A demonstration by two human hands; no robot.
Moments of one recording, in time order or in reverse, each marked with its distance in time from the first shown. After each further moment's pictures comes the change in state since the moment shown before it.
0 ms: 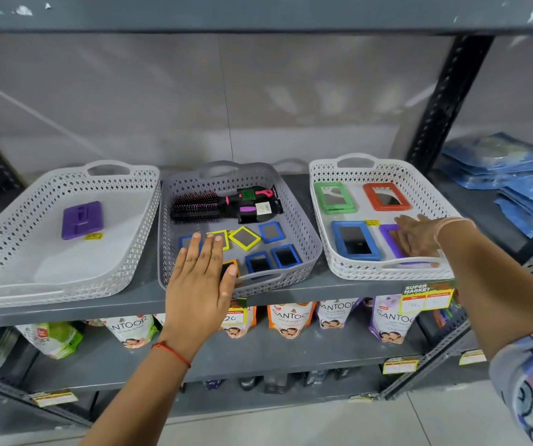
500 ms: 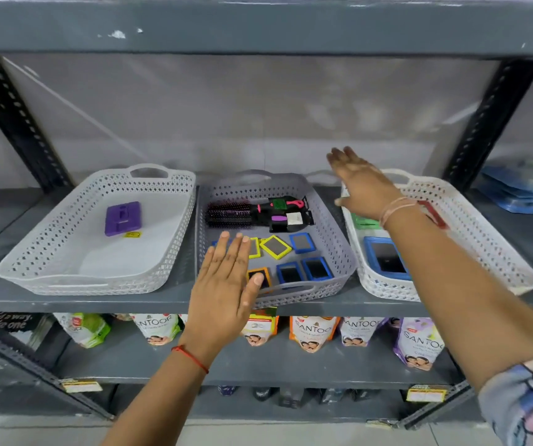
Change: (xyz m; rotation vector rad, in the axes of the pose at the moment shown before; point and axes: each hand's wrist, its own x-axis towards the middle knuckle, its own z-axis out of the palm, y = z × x) left_hand -0.003 -0.007 -0.022 -0.121 0.037 0.073; right_hand -0.015 -0.128 -0.098 0.186 0.797 -0.531
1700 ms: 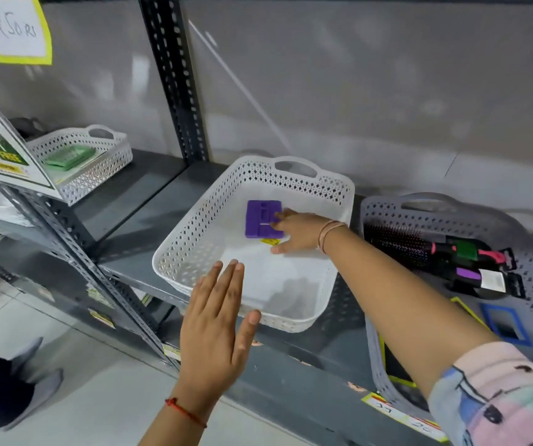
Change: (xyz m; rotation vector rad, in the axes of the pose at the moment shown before) left_hand -0.050 -0.187 -0.069 0.144 0.180 -0.379; right_hand 0.201 -0.318 0.132 0.090 -0.548 -0.570
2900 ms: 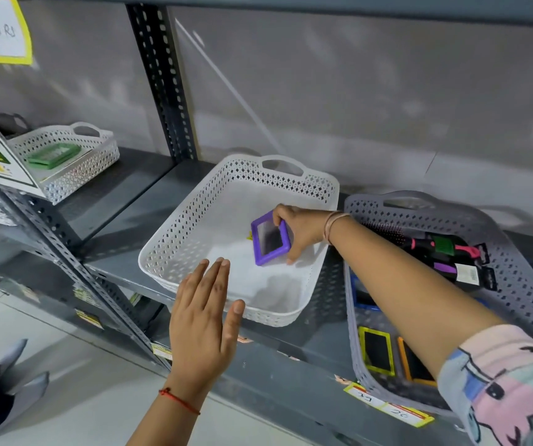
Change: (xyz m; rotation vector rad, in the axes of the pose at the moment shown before) left_hand 0.001 0.003 0.006 0.013 0.035 -0.076; right_hand -0.027 0.018 -0.010 0.265 -0.013 0.001
